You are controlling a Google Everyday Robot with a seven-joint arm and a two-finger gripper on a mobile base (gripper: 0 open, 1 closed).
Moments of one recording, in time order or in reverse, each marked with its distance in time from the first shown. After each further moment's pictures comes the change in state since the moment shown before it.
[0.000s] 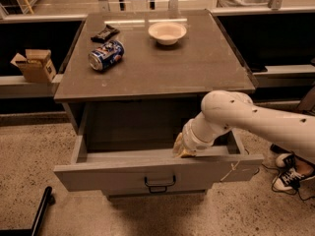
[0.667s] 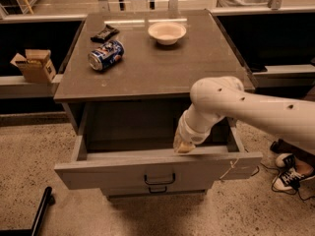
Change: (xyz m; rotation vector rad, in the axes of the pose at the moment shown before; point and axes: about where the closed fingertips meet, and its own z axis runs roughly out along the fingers) arm -0.006 -0.012 -0.021 -0.025 0.119 0.027
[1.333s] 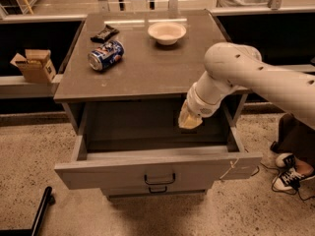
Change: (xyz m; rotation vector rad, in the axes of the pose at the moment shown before) arm 0.002 -0.048 -0.068 0.047 -0.049 0.031
